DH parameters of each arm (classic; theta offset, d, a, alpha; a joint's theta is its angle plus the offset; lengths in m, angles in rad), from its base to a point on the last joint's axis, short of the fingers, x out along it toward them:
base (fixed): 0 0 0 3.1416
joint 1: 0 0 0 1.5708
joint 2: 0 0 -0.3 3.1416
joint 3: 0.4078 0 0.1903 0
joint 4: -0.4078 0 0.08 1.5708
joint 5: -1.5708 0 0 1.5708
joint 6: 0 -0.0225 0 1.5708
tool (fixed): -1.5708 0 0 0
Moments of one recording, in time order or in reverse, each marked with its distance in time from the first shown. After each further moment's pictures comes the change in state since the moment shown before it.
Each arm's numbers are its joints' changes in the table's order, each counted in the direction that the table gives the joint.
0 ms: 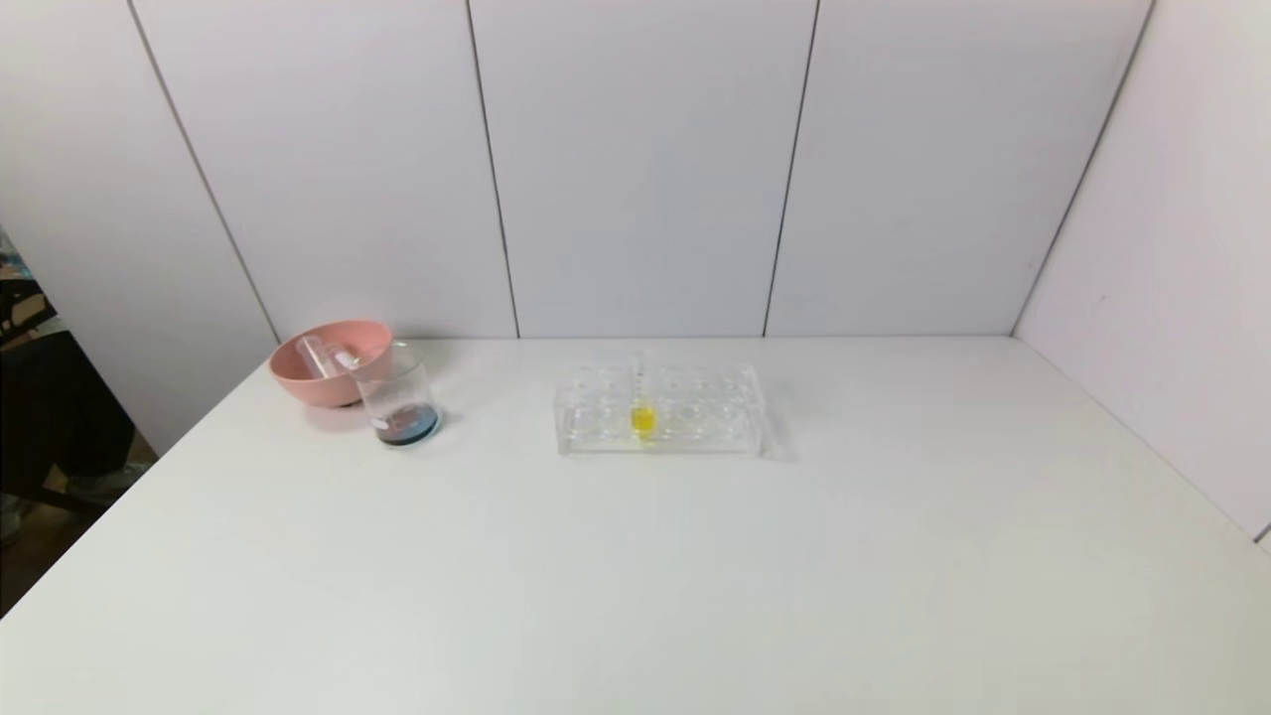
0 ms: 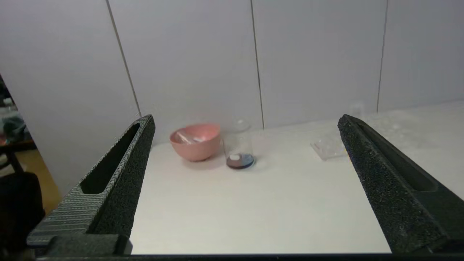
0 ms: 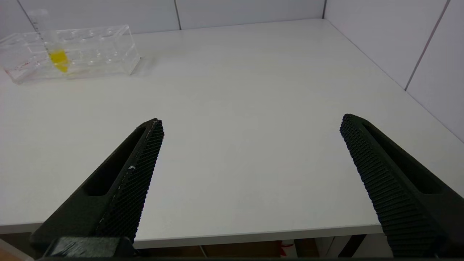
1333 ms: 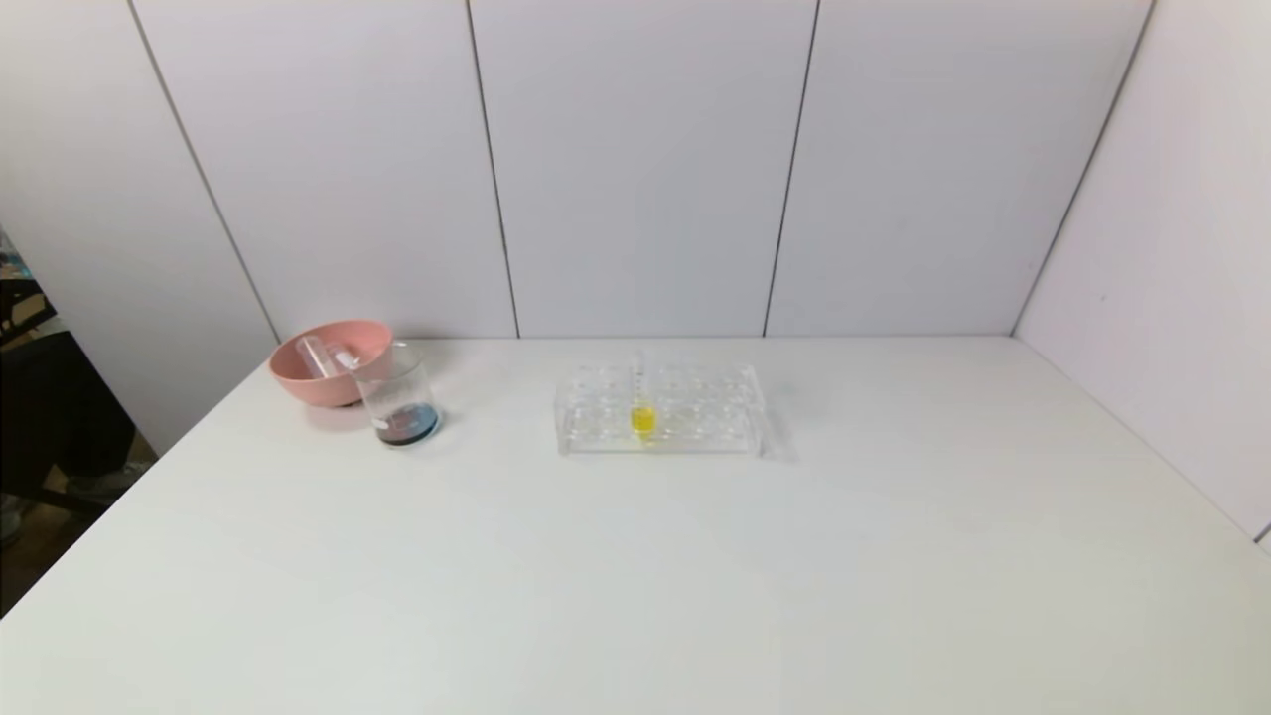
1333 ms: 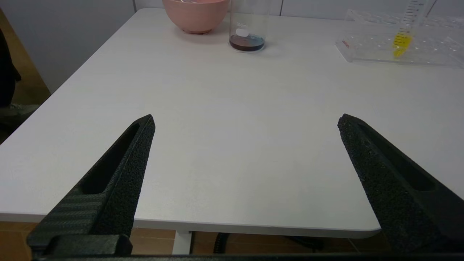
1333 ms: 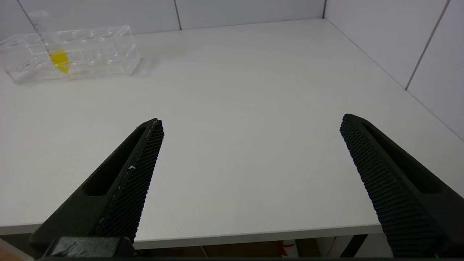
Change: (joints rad) left arm 0.000 -0.020 -0.274 -0.106 -0.099 0.174; right arm 0.000 0.000 0.000 0.000 0.001 -0.006
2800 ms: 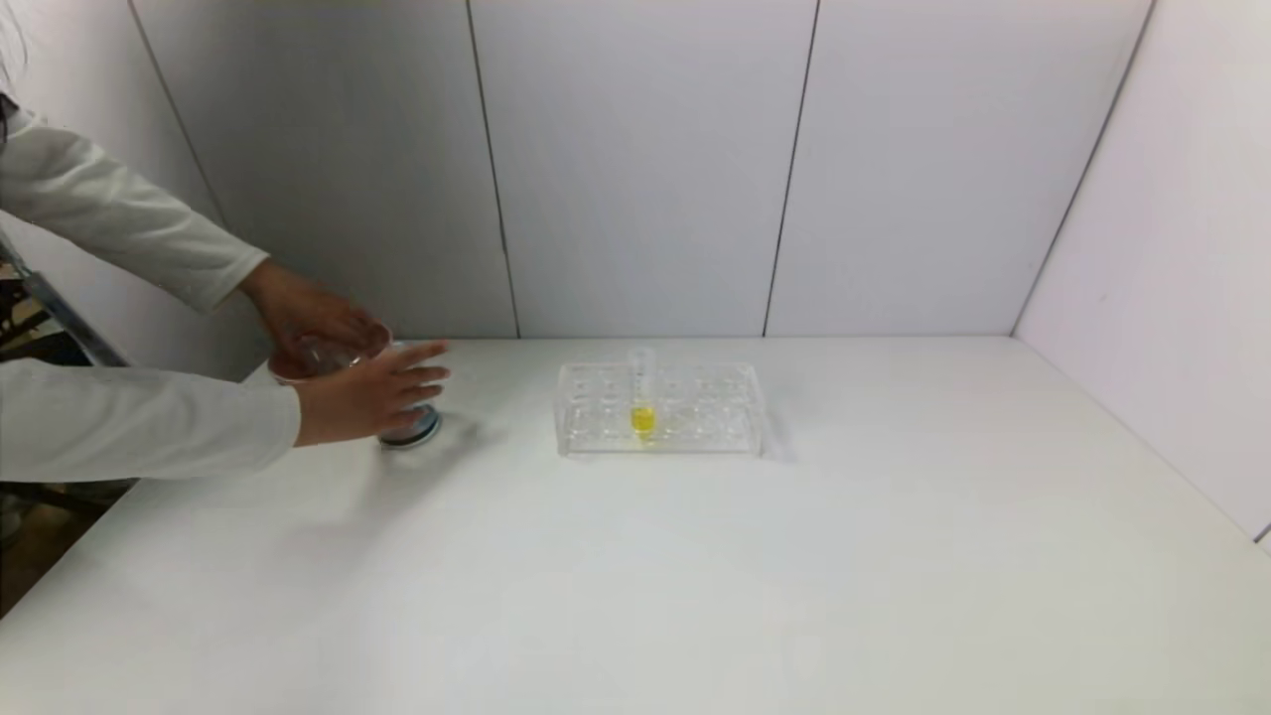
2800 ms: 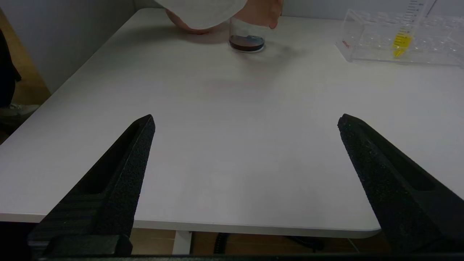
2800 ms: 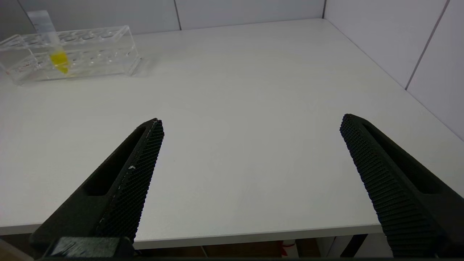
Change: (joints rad) left arm 0.000 0.001 0.000 0.000 0.000 0.000; right arm 0.000 0.000 0.000 0.000 0.000 0.000
